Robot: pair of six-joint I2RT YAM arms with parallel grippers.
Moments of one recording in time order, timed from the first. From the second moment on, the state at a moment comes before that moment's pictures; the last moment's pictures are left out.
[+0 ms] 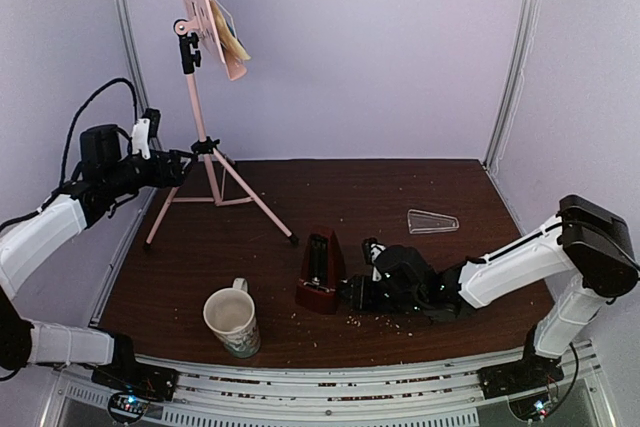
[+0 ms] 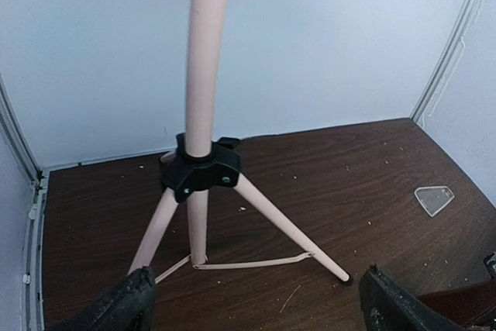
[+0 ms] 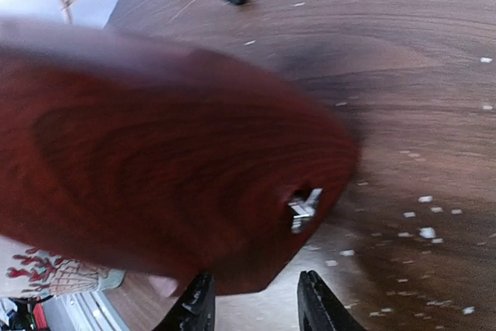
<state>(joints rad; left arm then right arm) -0.11 1.12 0.91 -0.08 0.34 -0.08 1.06 1.64 0.65 0.34 0.12 0.93</state>
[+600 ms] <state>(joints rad) -0.65 1.33 0.95 -0.09 0.48 0.03 1.11 1.26 0.54 0.31 0.34 0.74</state>
